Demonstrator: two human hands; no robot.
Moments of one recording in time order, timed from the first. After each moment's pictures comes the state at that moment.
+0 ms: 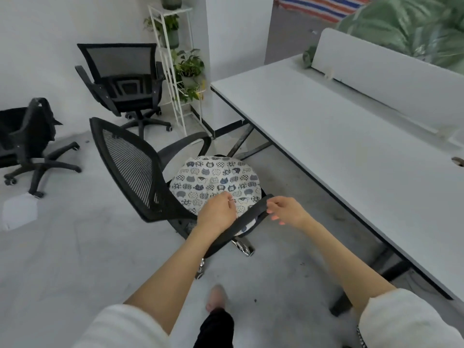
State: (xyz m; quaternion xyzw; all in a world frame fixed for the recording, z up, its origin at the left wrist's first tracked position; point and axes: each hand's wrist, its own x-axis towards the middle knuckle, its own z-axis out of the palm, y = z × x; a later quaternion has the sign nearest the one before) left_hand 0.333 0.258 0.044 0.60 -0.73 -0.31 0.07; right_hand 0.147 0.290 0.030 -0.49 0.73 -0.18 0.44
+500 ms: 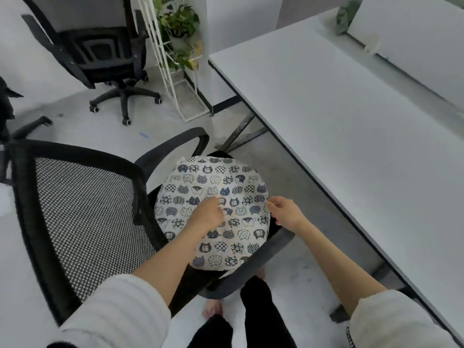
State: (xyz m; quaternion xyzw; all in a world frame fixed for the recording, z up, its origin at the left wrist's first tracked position) left_hand 0.322 0.045 -0.043 0.62 -0.68 -0.38 -0.07; right_hand 0.130 0.093 -0.036 -0.43 0.77 -0.11 0.47
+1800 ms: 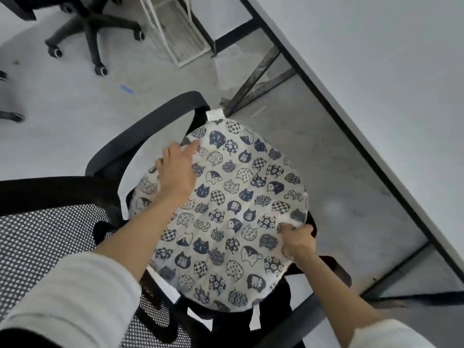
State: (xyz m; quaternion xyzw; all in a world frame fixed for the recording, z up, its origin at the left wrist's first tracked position) left_hand 0.348 -0.156 -0.216 0.67 -0.72 -0.15 -0.02; right_hand 0.143 0.008 -0.241 -0.09 0.87 -0.04 0.49
